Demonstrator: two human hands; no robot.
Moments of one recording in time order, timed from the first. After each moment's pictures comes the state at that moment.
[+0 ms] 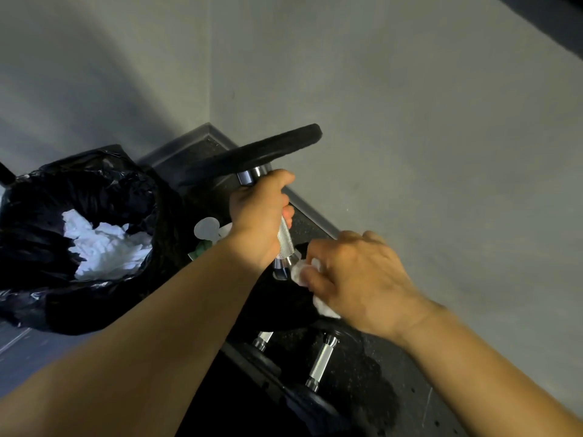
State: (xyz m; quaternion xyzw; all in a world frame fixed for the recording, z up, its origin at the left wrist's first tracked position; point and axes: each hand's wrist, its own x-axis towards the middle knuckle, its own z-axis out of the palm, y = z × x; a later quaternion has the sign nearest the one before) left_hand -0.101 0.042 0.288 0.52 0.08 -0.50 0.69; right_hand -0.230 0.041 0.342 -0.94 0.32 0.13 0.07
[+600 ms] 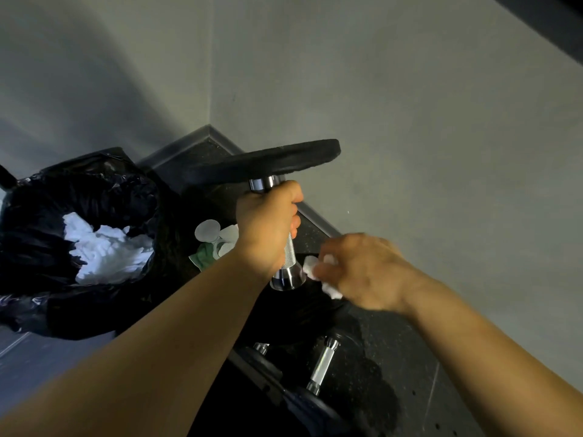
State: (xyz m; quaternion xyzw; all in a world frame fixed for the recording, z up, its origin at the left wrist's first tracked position) left_hand -0.104 0.048 0.291 0.53 0.01 -0.49 0.69; right_hand -0.224 0.010 0.334 -0.87 0.38 0.24 0.17
